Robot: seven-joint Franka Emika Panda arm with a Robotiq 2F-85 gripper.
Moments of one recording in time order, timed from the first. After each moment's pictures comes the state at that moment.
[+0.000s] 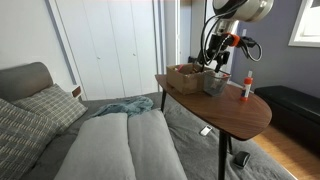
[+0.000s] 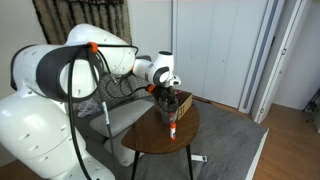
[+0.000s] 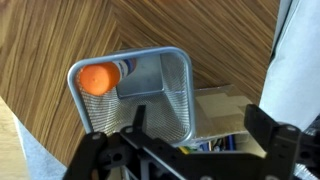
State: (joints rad) arm 0.04 -0.17 0.01 -2.23 0.17 2.24 -0.01
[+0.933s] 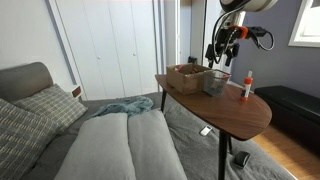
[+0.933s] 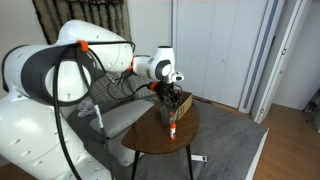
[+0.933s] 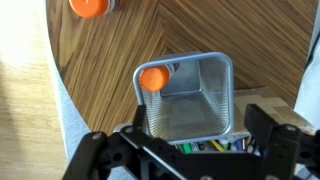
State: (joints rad) arm 0.01 -0.22 0.01 -2.20 0.00 2.14 0.08
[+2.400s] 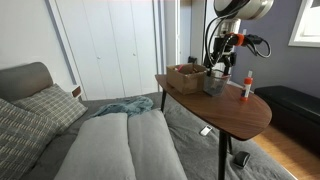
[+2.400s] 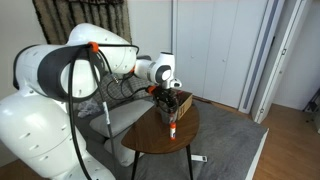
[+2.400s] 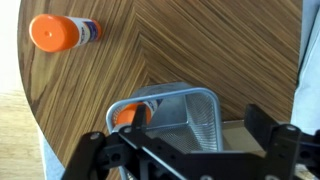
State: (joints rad) arm 0.02 -0.16 0.01 -2.20 0.07 2.08 0.07
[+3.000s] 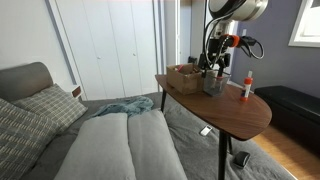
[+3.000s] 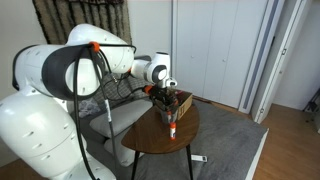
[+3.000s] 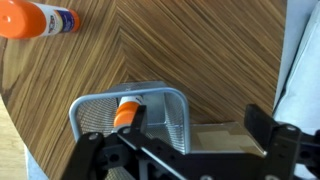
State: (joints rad) arm 0.05 -0.15 0.04 -2.20 0.07 2.10 0.04
